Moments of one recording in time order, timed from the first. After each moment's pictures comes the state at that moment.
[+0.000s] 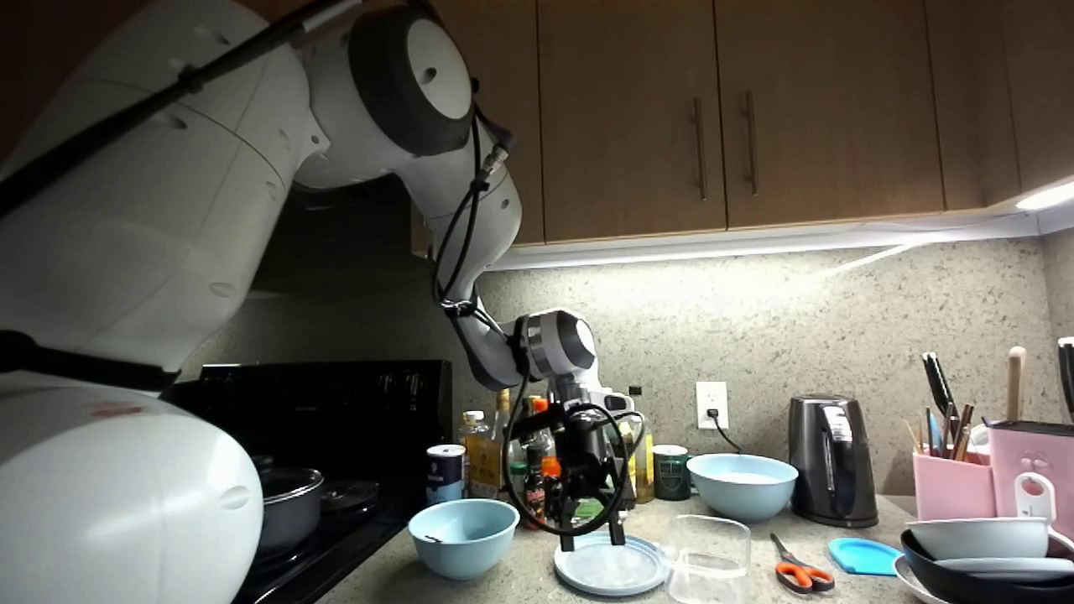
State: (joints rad) arm 0.14 0.34 -0.09 -1.97 -0.26 1.93 0.47
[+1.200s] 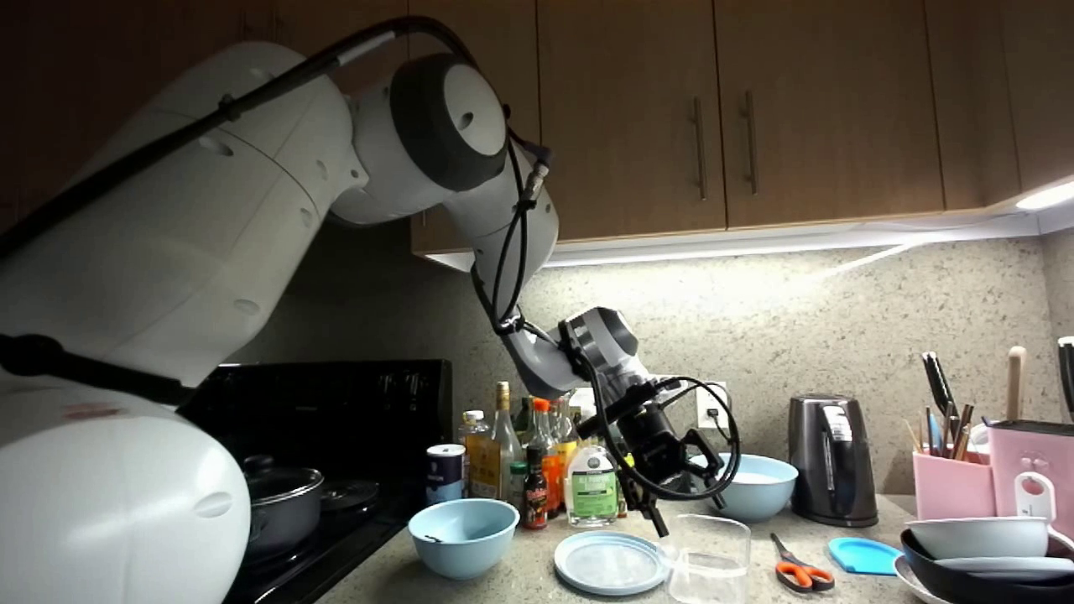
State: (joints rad) arm 0.07 0.47 -0.12 -1.76 -0.55 1.92 0.28
